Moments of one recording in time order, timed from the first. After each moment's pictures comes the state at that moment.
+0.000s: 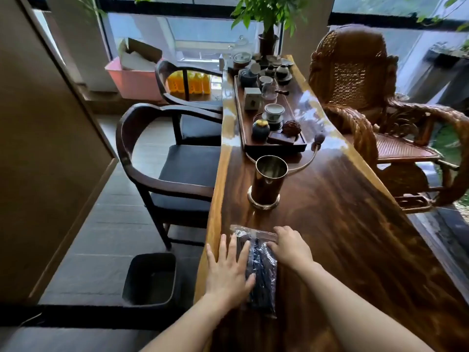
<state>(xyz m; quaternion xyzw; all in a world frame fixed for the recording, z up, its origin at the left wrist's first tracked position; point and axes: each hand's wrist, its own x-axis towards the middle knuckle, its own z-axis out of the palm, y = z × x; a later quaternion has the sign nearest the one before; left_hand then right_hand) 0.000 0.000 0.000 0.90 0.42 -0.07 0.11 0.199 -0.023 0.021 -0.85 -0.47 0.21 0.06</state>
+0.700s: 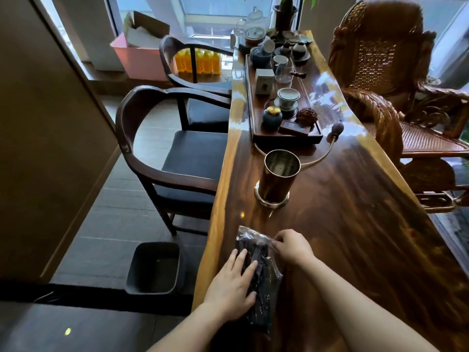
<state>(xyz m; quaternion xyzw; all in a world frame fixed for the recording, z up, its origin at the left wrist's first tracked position) -0.005 0.006 -0.027 0.90 0.36 -0.08 0.22 0.214 0.009 0.007 -0.85 -0.42 0.32 0.07</state>
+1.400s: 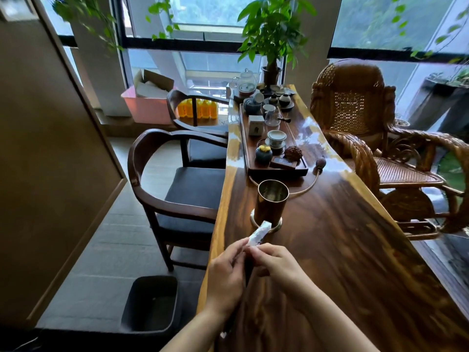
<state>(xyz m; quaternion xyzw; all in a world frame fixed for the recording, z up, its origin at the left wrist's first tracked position) -0.002 0.005 0.105 0.69 0.40 0.42 0.44 0.132 -0.043 0.153 -0.63 -0.37 0.50 0.46</state>
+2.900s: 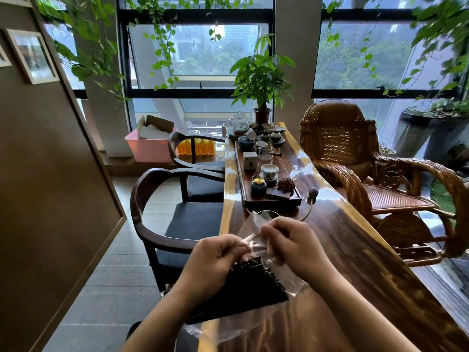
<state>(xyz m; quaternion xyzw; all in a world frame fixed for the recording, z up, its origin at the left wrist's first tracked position) -0.031 0.038 0.243 0.82 0.28 0.32 0.39 0.161 -0.046 0.265 -0.62 -0.53 0.25 0.52</state>
